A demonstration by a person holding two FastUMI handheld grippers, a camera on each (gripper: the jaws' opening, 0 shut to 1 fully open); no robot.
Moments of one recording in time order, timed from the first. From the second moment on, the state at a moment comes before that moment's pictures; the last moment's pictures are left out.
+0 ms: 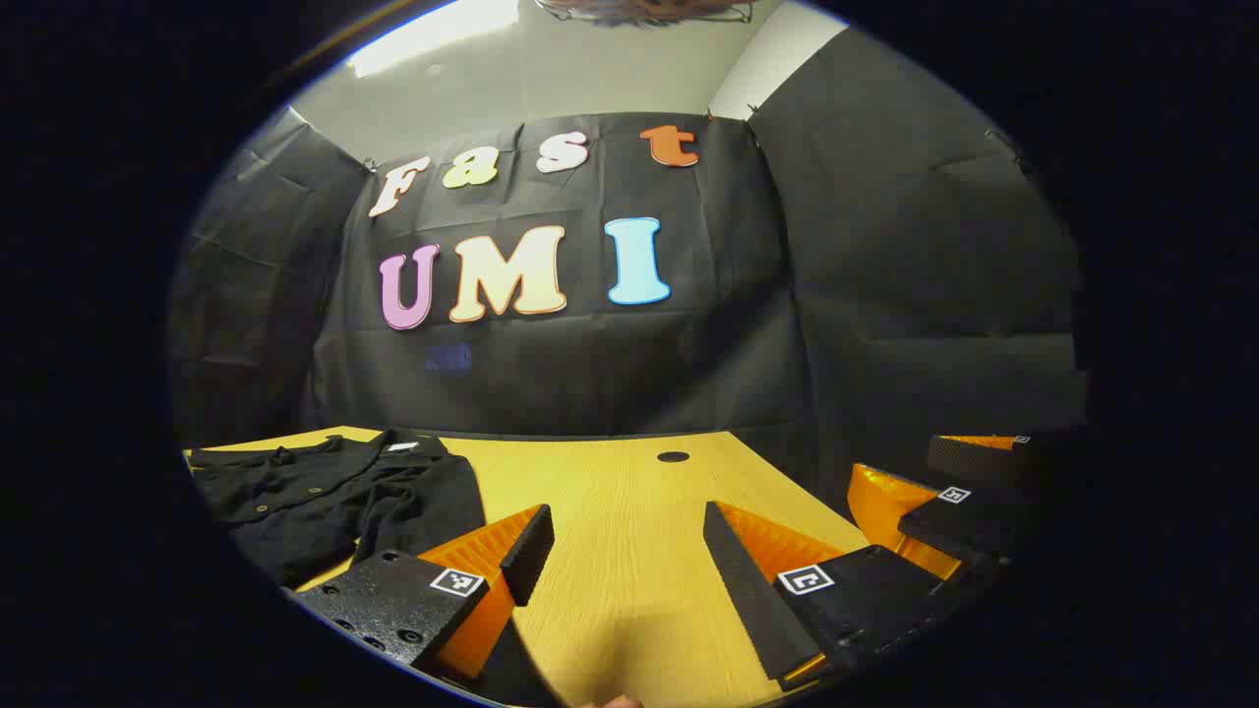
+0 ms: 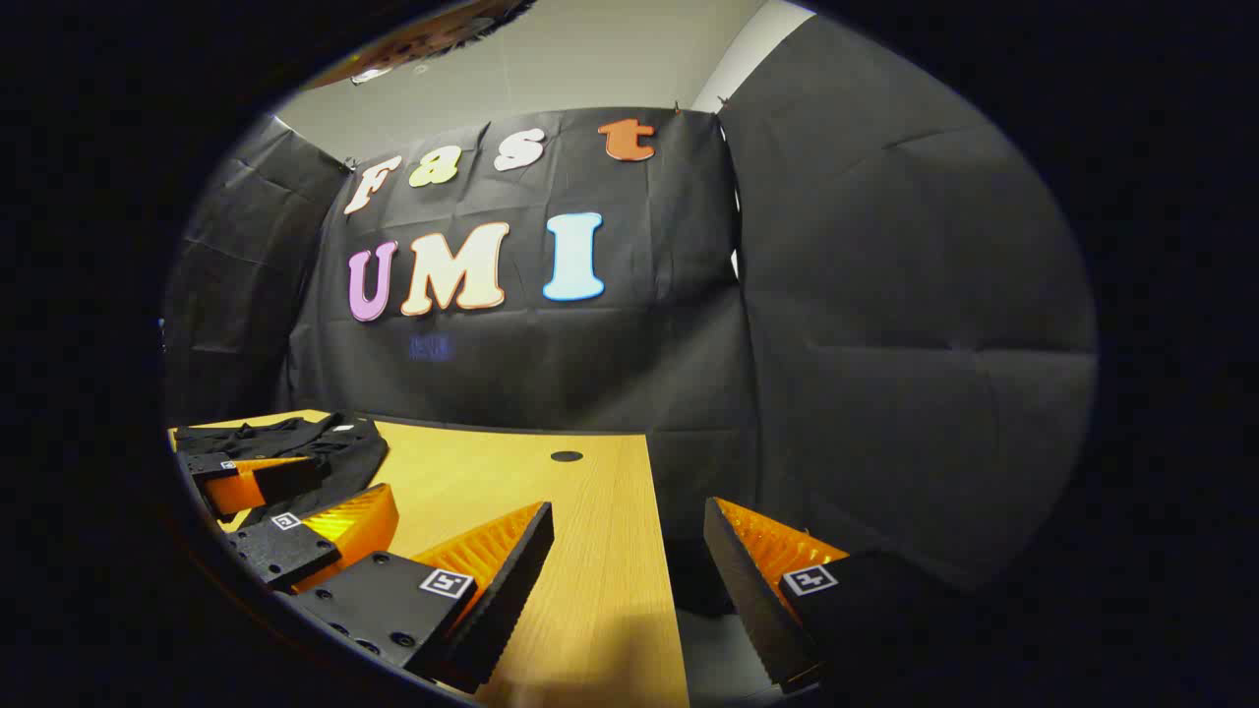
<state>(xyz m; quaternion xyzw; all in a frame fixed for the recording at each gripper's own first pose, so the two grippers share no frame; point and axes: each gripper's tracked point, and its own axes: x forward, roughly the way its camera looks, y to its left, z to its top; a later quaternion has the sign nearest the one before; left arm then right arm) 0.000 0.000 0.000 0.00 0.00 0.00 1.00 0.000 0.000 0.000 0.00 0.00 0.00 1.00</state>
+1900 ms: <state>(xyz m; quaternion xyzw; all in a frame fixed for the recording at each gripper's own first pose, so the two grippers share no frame) -0.056 0.481 0.231 -0.02 -0.07 -0.09 0.99 -0.162 0.446 0.261 0.04 -0.10 -0.08 0.99</state>
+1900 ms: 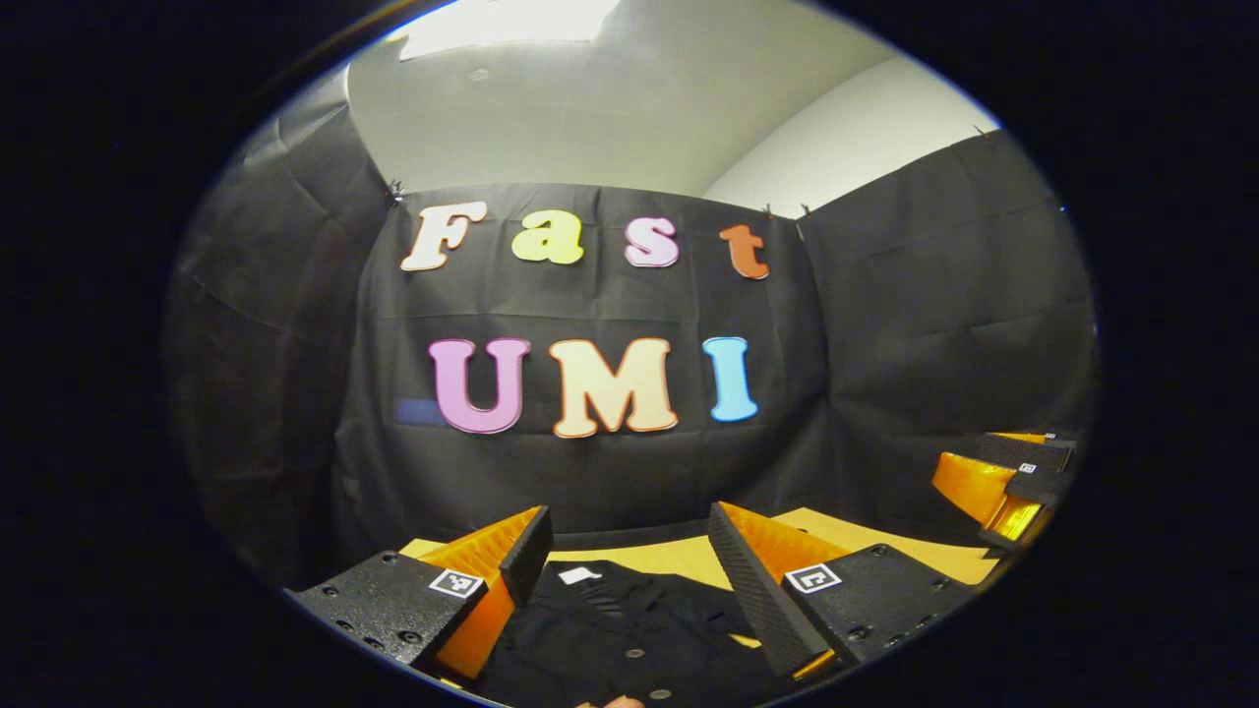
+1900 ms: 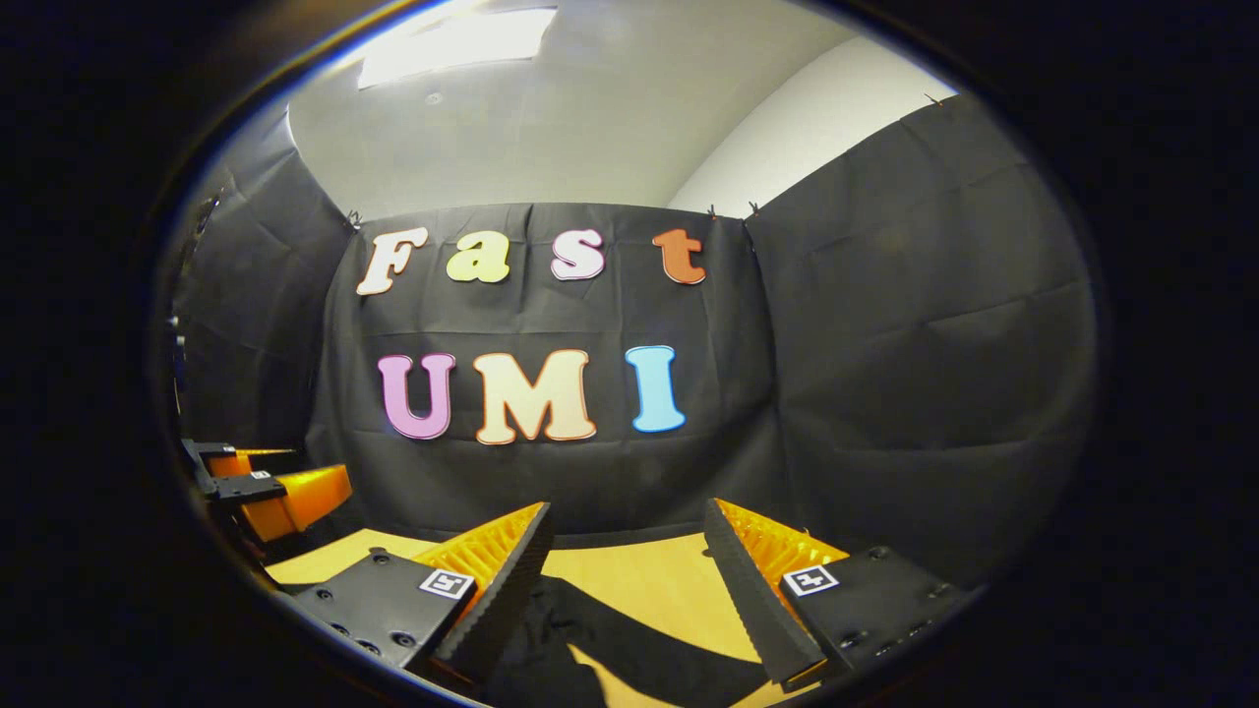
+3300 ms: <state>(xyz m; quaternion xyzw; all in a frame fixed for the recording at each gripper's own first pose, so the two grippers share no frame) -0.054 0.513 0.252 -0.06 -0.09 -0.06 0.99 -0.175 0.474 0.307 -0.01 -0.13 -0.04 0.99</state>
